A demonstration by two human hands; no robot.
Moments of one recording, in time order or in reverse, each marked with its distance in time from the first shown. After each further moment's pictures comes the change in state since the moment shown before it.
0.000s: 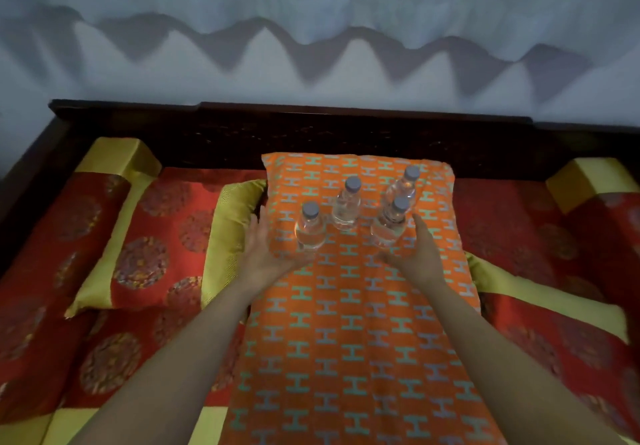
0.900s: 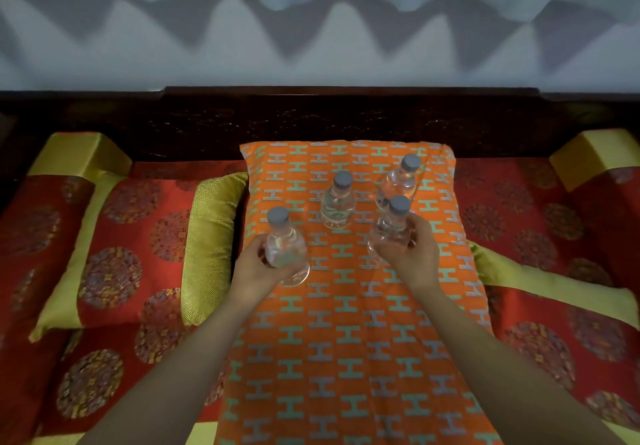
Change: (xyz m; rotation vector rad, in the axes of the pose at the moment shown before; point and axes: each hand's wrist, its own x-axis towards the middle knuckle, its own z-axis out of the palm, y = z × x) left_hand 0.043 -0.027 0.041 -0.314 0.017 0.017; right_hand 0.026 0.013 0.028 0.284 0.165 -0.061
